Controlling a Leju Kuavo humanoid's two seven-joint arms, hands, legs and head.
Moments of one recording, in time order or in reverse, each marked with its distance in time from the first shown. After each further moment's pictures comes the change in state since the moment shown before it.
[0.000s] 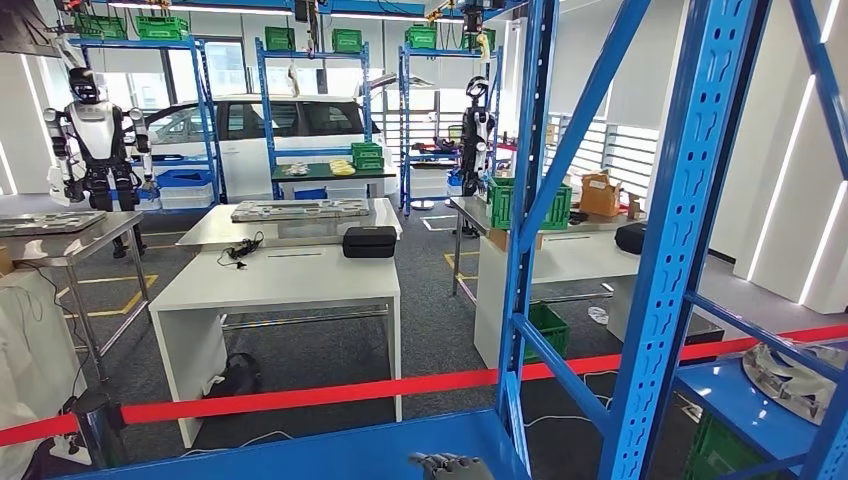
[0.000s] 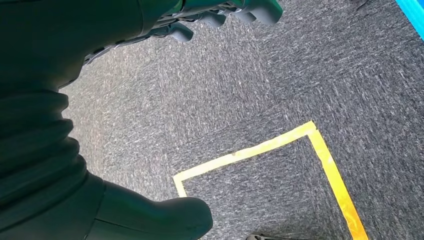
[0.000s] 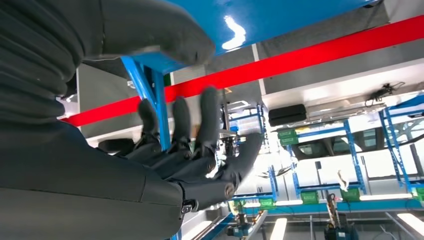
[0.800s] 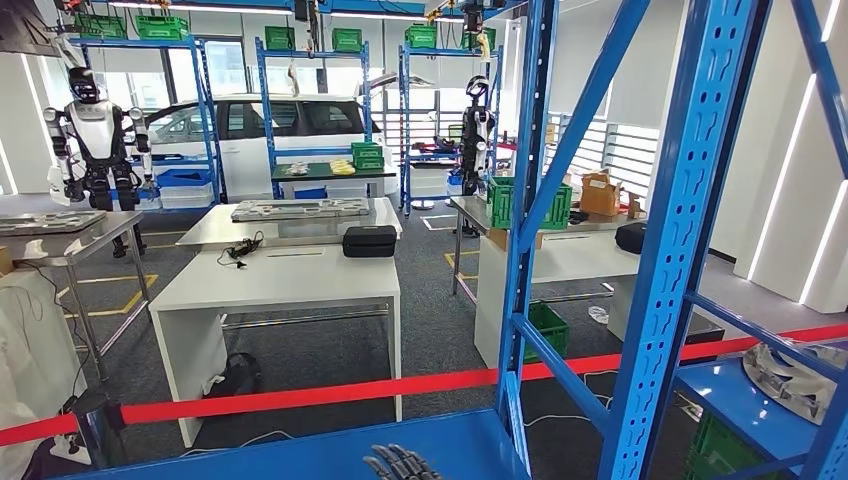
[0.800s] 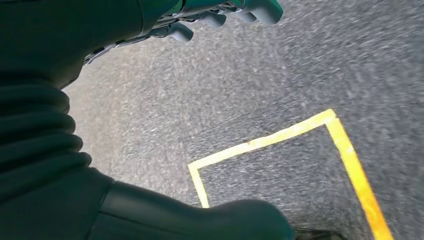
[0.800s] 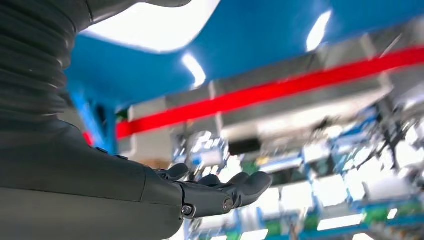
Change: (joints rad) left arm -0.014 -0.004 0.008 -0.001 -0.002 -0.051 0.101; right arm -0.007 0.089 0.034 0.053 -0.088 0.117 -0.102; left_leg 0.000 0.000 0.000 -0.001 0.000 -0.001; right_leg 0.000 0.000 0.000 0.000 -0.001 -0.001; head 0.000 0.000
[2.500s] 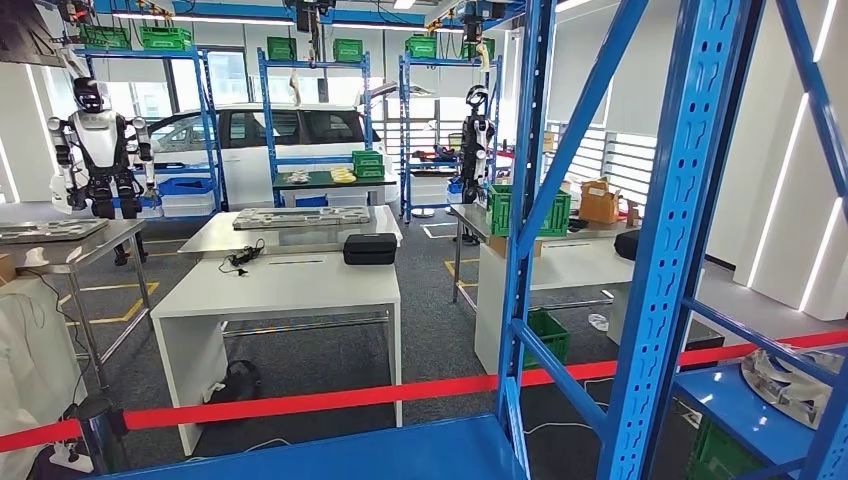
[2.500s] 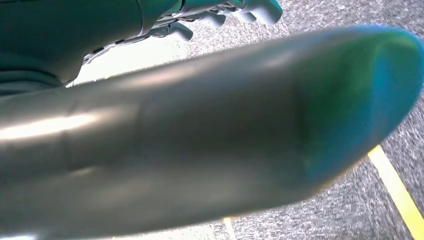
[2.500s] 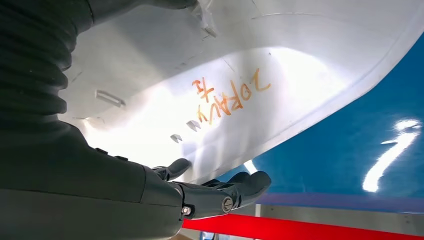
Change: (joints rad) left arm 0.001 0.046 0.021 0.003 -0.106 -0.071 0.072; right arm -0.081 -0.009 0.168 0.358 -0.037 0.146 0.217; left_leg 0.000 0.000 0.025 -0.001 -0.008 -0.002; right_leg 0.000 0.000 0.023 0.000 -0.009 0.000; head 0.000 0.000
